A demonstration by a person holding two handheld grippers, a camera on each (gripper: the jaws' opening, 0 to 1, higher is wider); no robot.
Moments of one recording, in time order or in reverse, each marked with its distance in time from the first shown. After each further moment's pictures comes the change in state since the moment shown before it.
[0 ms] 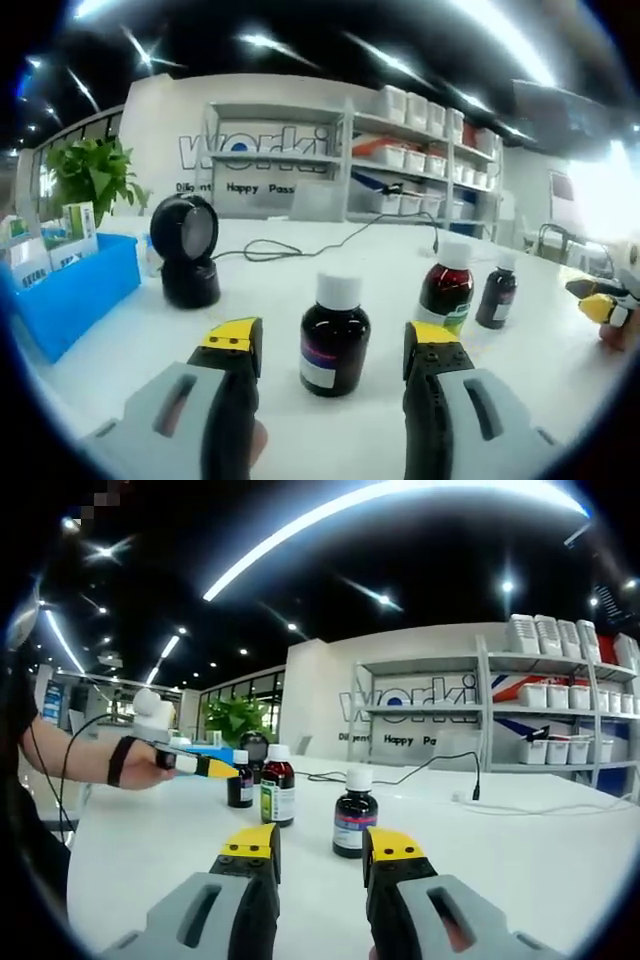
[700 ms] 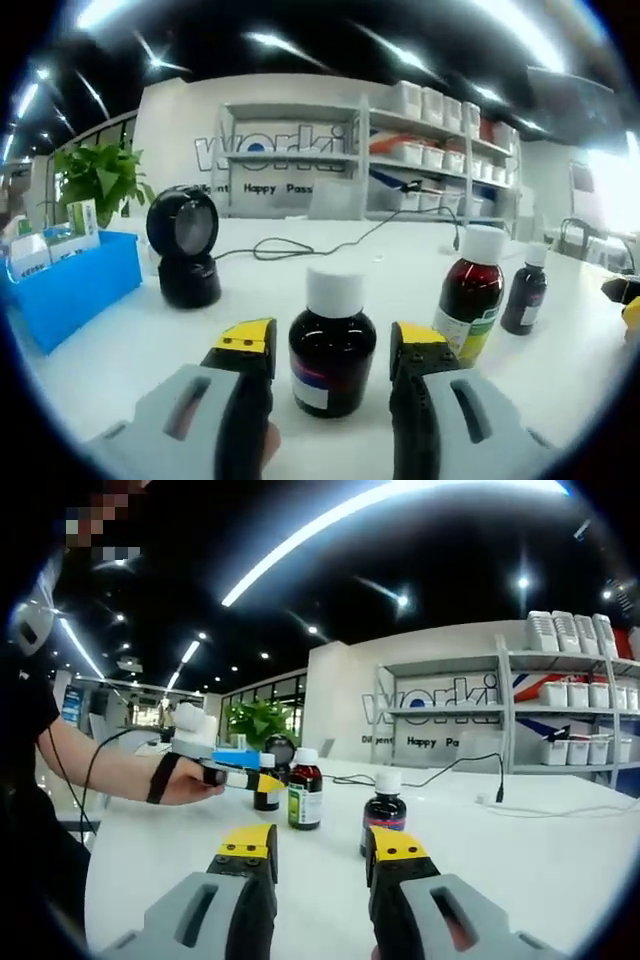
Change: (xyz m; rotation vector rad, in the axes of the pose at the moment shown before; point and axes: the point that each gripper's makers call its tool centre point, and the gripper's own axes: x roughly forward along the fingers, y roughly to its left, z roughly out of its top) left arm 0.020 -0.004 -0.006 0.020 -0.017 0.090; right arm -0.001 0.017 0.001 0.005 -0.009 0.094
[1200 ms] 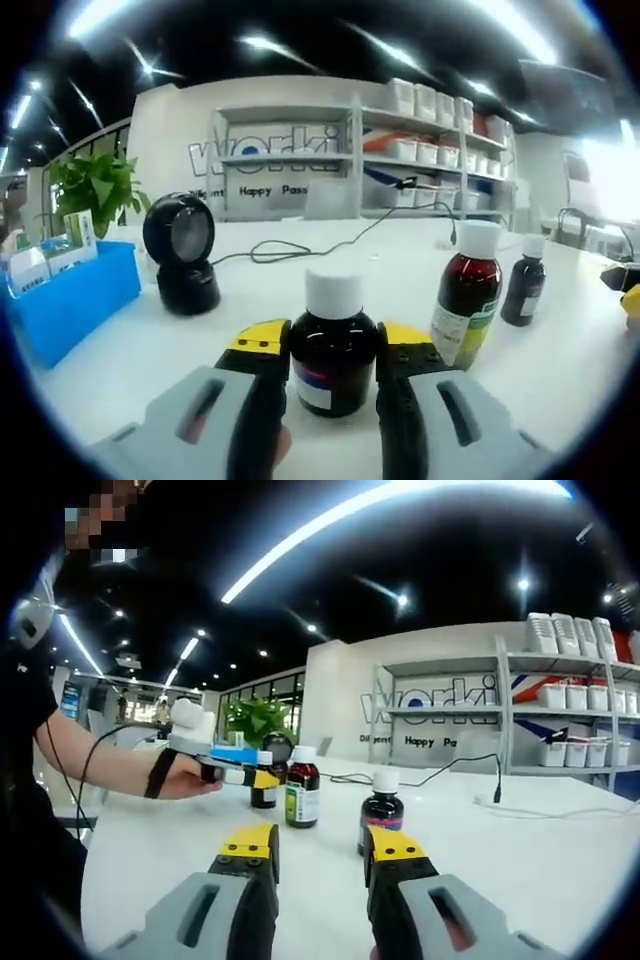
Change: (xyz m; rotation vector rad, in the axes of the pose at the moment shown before) left arm -0.009 -0.005 0.000 0.056 0.012 -0.037; right arm 0.001 -0.011 -0.003 -0.011 0.003 -0.005
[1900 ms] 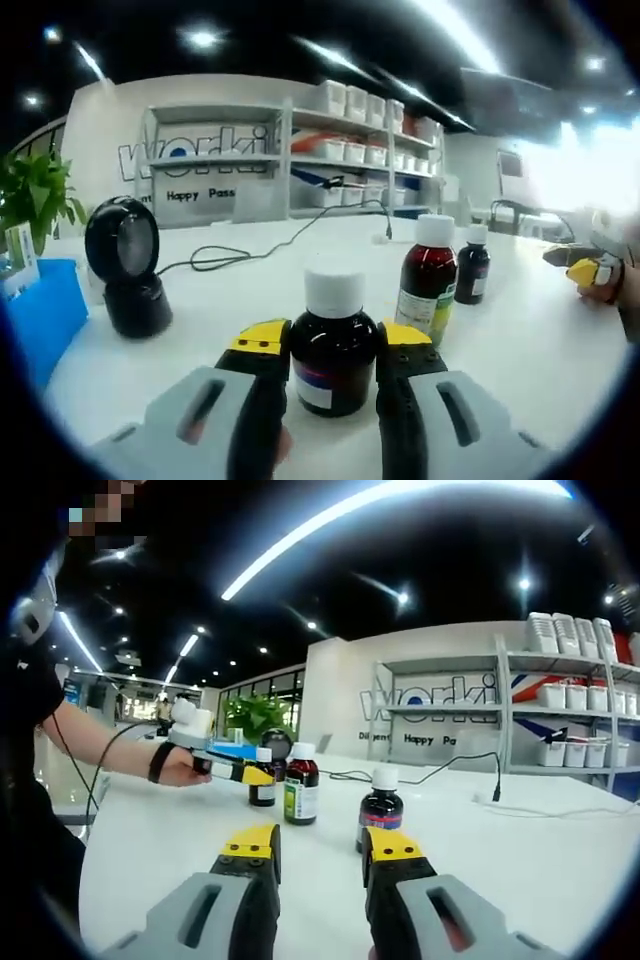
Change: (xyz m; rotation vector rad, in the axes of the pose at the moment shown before) left arm 0.014 -0.004 0.001 0.044 -0.004 -0.358; right arm 0.001 -0.002 -0.003 -0.006 0.014 -0.005
